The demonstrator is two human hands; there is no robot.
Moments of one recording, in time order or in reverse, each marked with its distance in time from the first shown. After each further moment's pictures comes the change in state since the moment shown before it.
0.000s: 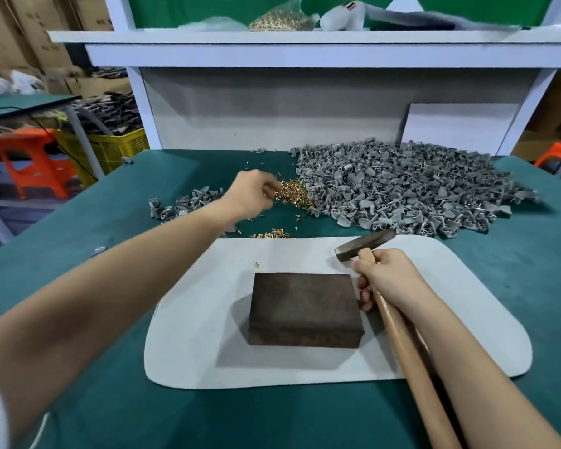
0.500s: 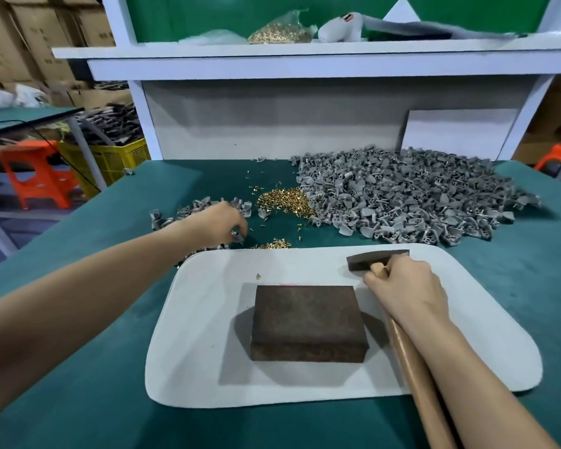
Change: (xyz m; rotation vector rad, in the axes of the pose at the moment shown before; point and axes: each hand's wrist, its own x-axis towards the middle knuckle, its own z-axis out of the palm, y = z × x) left_hand -0.018 -0.055 -0.018 0.483 -0.360 0.166; right_hand -0.014 -0.012 -0.005 -0.840 0.383 -0.063
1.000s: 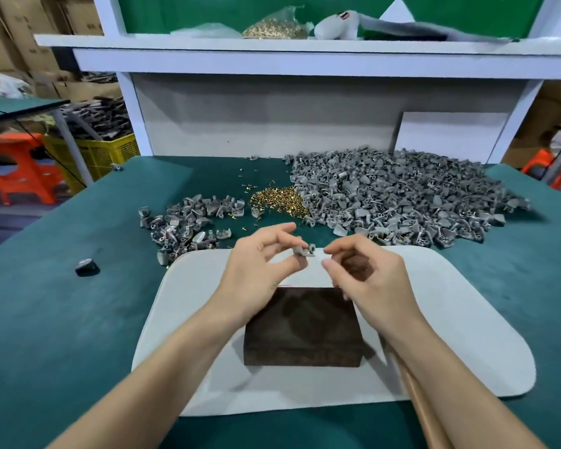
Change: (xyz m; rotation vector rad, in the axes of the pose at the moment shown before) left_hand -0.073 0.147 0.000 -1.465 0.530 -0.151; right_hand -0.028 -0.027 -0.005 0.895 -0.026 -0.567
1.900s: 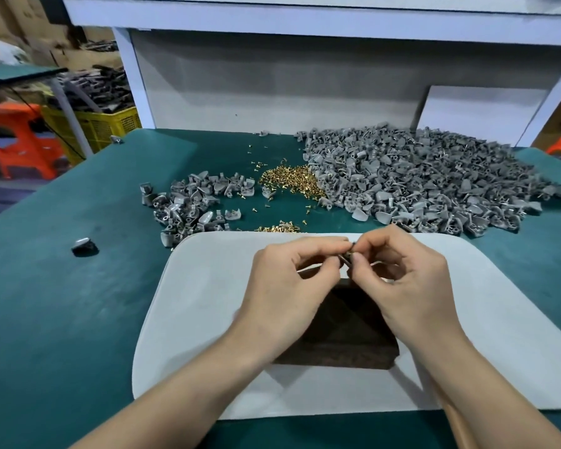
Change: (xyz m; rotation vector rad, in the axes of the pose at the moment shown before) left_hand -0.026 -0.003 0.013 0.067 -0.020 0.087; right_hand -0.007 -0.006 0.012 -0.122 0.093 -0.125
